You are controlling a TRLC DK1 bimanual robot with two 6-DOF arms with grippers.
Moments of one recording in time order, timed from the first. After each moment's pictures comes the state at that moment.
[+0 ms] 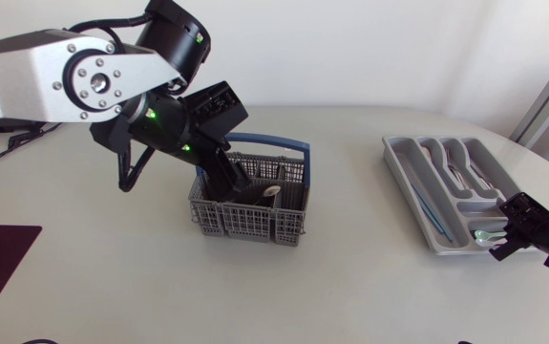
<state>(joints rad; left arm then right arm) -0.57 1.57 1.29 -0.63 0.06 0.52 -0.61 1.76 0.58 0.53 -0.06 -1.12</state>
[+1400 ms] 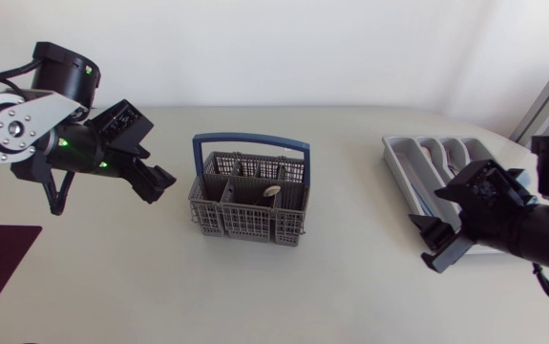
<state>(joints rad) -0.20 1.42 1.00 -0.45 0.10 0.57 0.22 0.84 0.56 -0.39 -0.01 -0.54</state>
